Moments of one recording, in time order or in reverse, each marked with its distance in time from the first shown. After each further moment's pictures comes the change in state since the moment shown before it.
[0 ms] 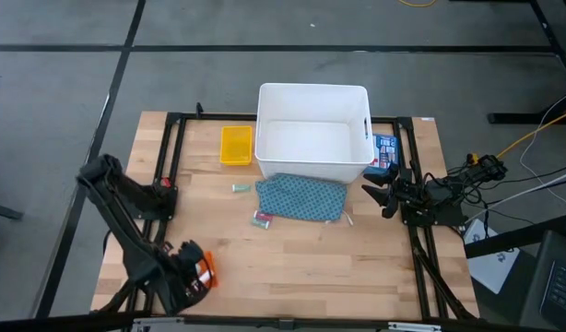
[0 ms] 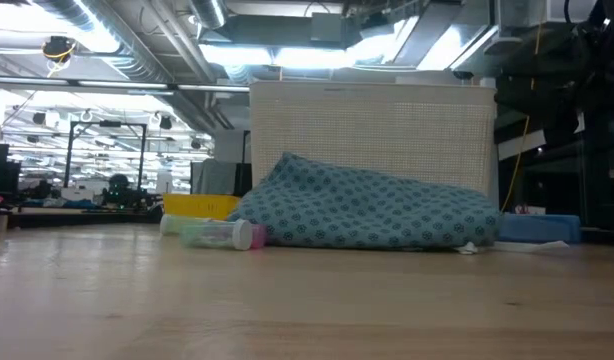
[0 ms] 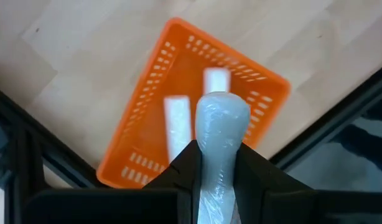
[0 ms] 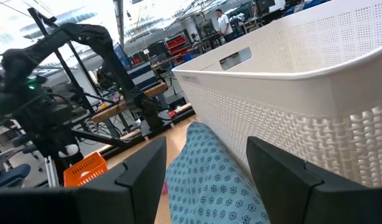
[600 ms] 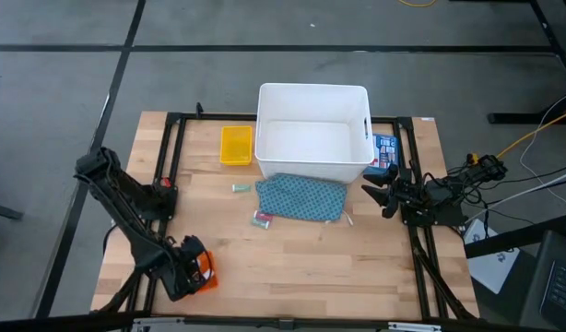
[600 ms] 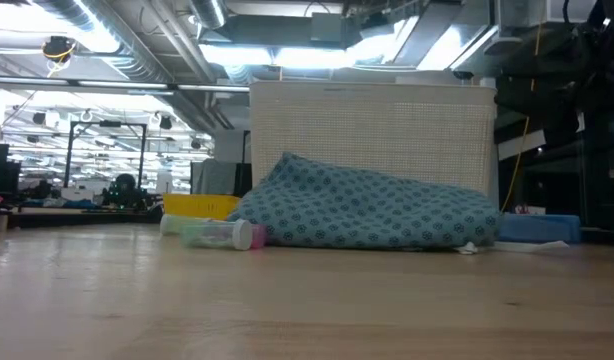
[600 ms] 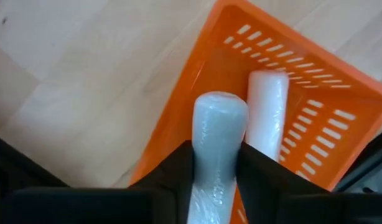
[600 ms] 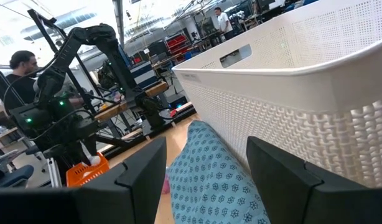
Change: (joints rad) left arm 0.002 -0.085 -0.321 0.273 0.027 0.022; right arm 0.000 0.000 0.000 -0.007 -0.002 0.023
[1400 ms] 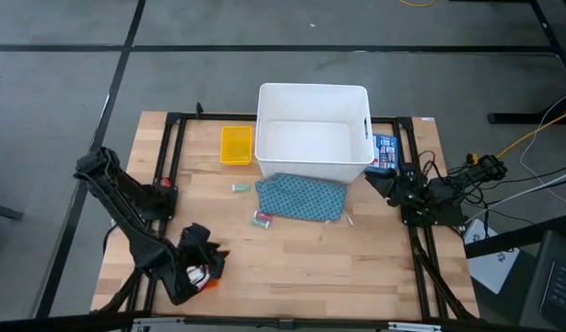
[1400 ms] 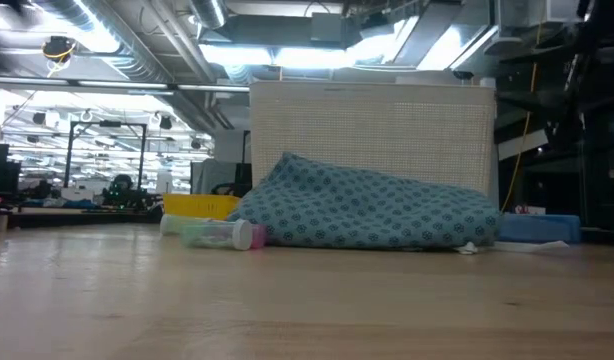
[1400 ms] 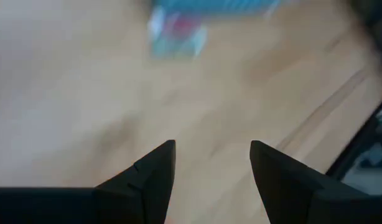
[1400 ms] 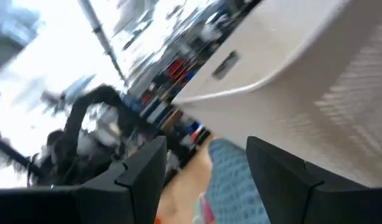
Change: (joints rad) left arm 0.045 0.000 0.124 0.004 -0.678 -0.207; right arm -0.001 0.000 0.000 0.080 0.086 0.355
